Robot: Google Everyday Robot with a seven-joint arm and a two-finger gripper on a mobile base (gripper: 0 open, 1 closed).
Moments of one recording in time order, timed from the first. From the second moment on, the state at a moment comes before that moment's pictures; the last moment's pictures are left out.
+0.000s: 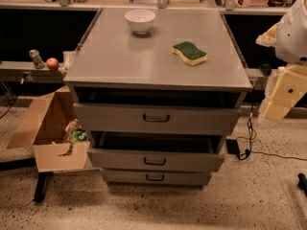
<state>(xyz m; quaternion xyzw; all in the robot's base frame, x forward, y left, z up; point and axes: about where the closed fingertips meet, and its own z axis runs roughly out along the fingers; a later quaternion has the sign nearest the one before) 0.438 -0.216 0.980 -0.60 0.78 -0.04 0.17</state>
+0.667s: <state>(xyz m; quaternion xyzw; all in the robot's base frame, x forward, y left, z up) 0.439 -0.192 0.916 -0.62 0.76 0.00 0.17</state>
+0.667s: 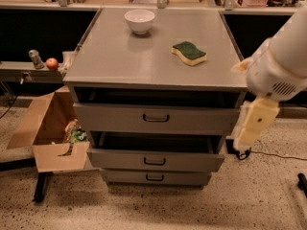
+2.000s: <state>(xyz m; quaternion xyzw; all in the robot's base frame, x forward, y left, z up) 0.438 -0.138 0.705 -0.64 0.75 0.10 0.12</state>
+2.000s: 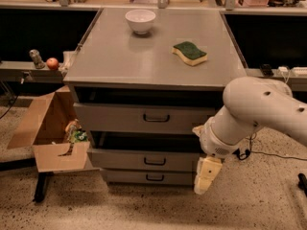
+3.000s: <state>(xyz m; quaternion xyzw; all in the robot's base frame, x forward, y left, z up) 0.471 -0.141 0.510 -0.67 0.71 0.14 0.14</state>
